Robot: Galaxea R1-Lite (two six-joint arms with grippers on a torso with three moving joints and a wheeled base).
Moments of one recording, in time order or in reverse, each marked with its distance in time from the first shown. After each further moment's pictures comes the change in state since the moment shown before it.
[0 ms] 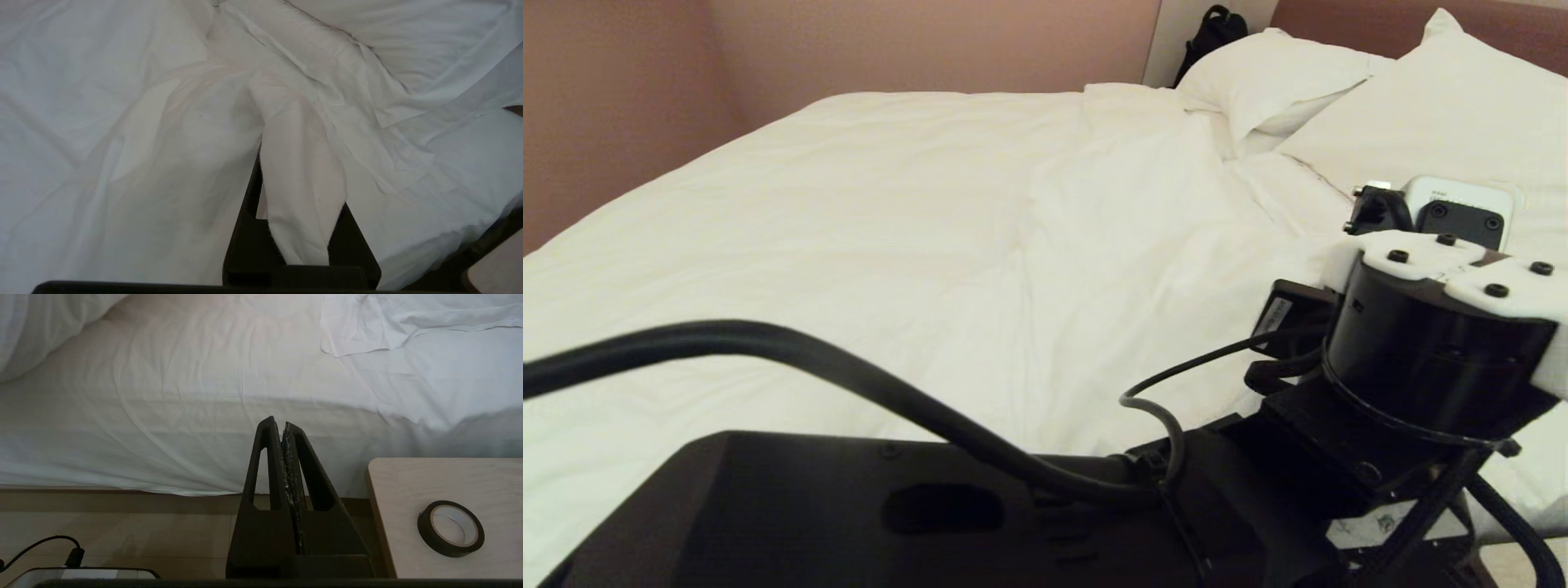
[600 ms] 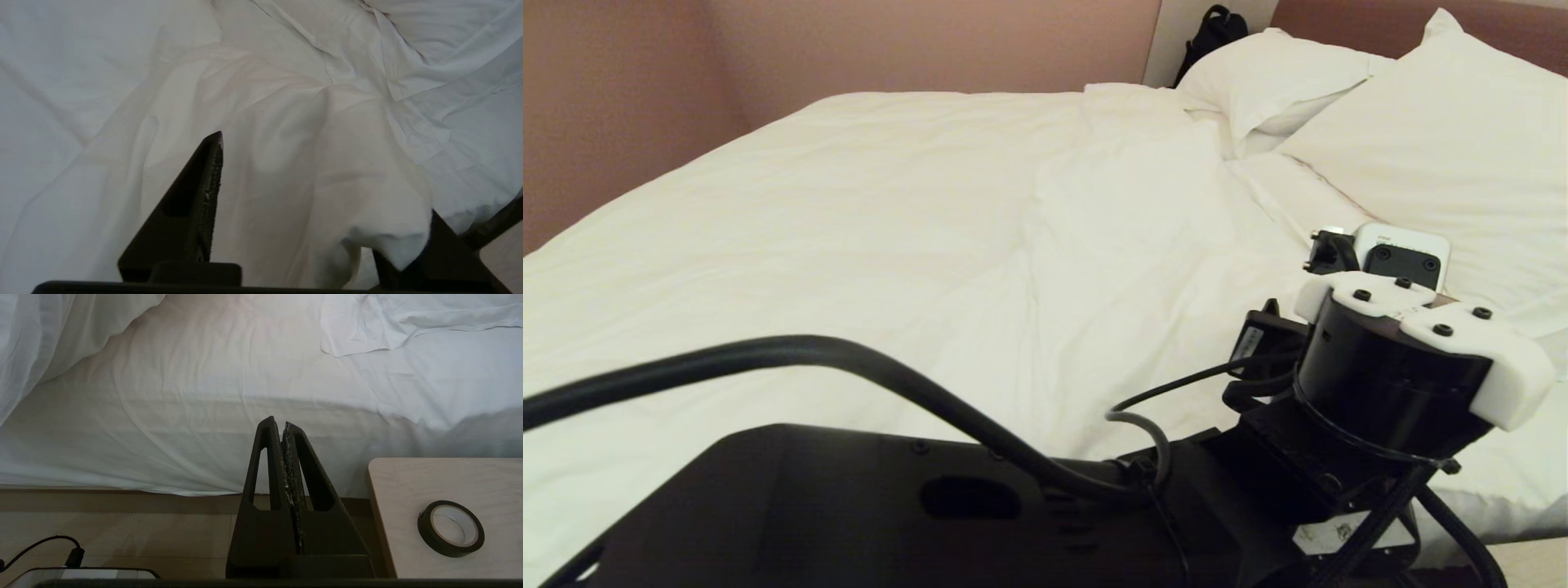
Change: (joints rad) left arm 0.020 0.004 0.068 0.011 -0.004 -0.071; right arm 0.000 0.000 0.000 0.000 0.000 0.000
